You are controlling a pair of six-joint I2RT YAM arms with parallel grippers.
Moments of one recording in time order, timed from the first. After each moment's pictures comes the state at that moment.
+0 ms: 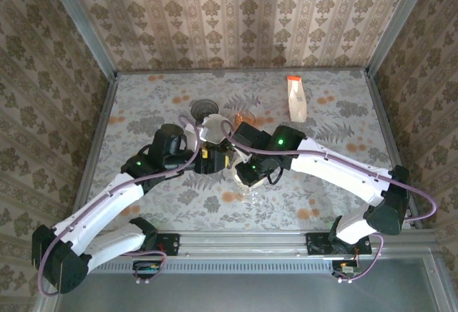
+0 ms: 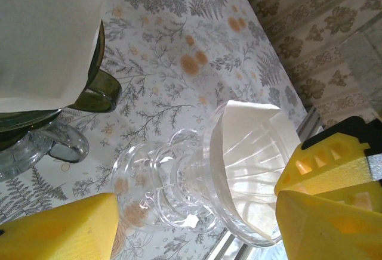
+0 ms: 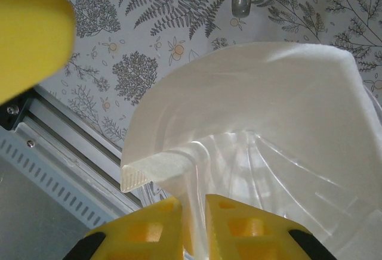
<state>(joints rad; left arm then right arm) -0.69 0.99 0.78 -0.40 0.51 -0.50 0.98 1.50 1.46 -1.18 -0.03 0.42</state>
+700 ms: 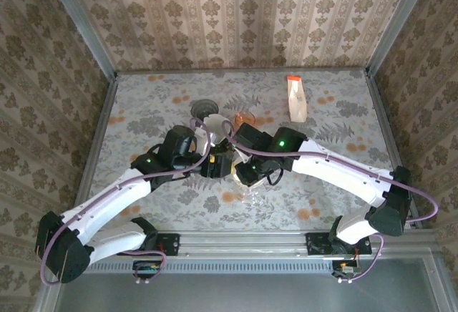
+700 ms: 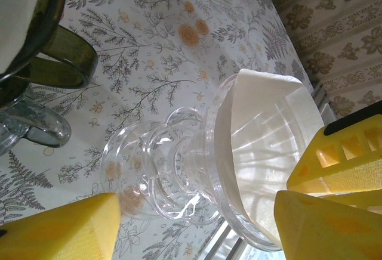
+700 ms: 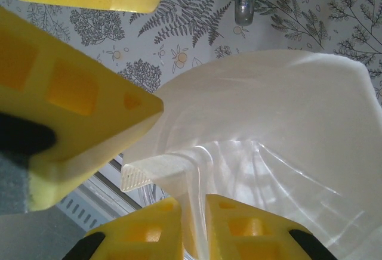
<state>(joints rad) -0.73 1.06 0.78 -0.40 0.51 -0.49 0.98 1.48 1.43 -1.13 -0.03 0.42</state>
